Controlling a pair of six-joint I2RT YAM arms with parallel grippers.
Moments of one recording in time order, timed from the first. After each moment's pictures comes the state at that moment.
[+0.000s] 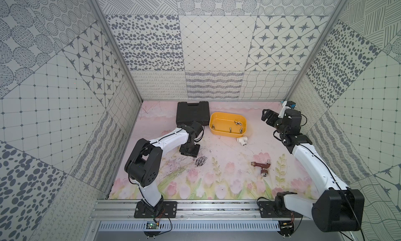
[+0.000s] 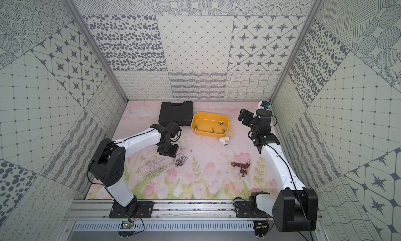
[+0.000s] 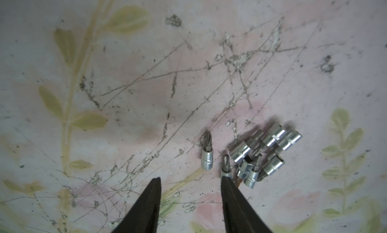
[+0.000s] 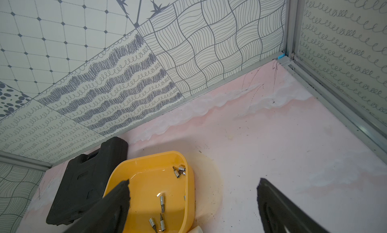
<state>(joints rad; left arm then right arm) -0.50 1.77 1.21 -0.96 0.02 -0.28 0.04 1.20 0.93 -0.10 0.03 0.46</state>
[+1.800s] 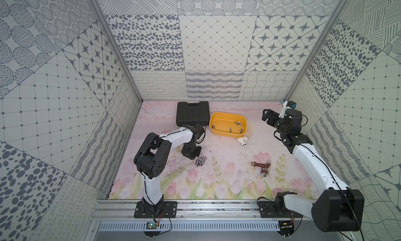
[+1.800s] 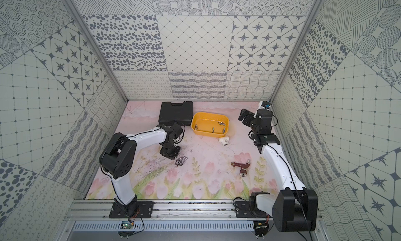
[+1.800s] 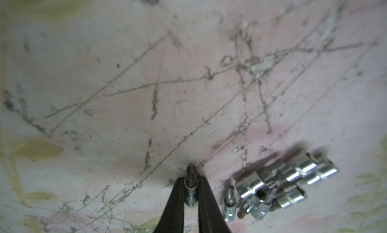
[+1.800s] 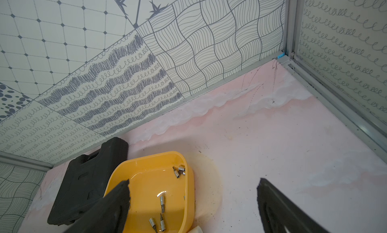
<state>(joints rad) -0.50 1.90 1.24 -0.96 0.06 -0.28 0.03 1.20 0.93 -0.10 0.01 0.47</state>
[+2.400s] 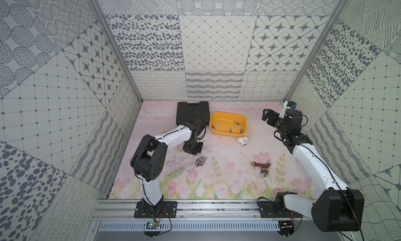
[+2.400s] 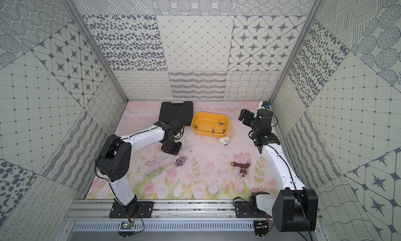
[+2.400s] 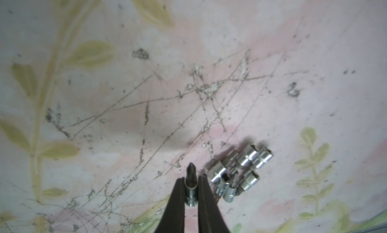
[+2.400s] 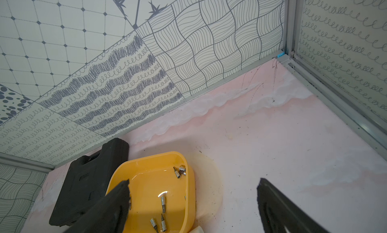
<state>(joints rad) -0.50 1.84 1.31 -0.96 0.09 -0.28 0.03 1.20 0.93 -0.10 0.00 0.48</state>
